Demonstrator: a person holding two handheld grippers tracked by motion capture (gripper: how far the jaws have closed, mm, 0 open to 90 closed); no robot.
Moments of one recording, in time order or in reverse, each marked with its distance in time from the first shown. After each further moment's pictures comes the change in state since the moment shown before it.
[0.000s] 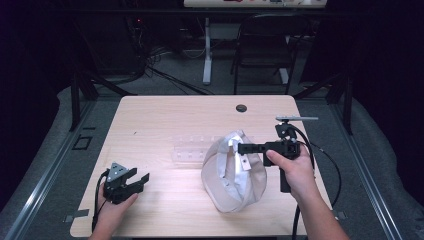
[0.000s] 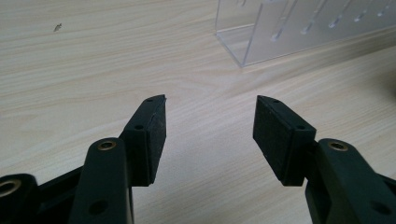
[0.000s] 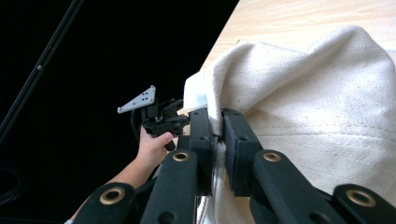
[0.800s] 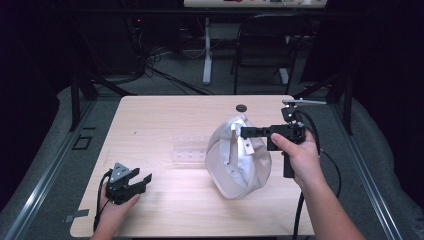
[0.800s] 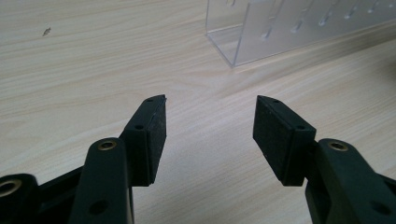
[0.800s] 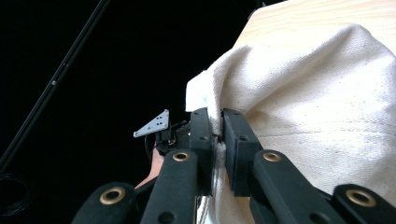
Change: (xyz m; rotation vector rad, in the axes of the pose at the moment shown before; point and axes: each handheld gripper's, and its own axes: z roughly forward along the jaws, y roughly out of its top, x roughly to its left) left arm -0.006 0.001 0.002 0.000 -0.013 0.020; right arm 0.014 0.032 -0.014 -0.048 0.020 -0.005
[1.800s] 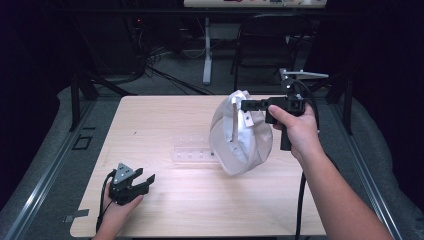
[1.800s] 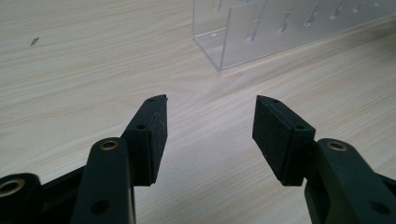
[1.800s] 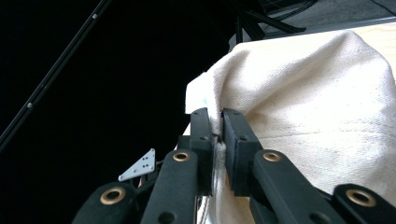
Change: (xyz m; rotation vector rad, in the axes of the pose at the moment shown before) left arm -0.011 0.002 0.002 -0.007 -0.016 0.036; right arm 0.013 0.055 0.001 -0.069 -0.081 -0.034
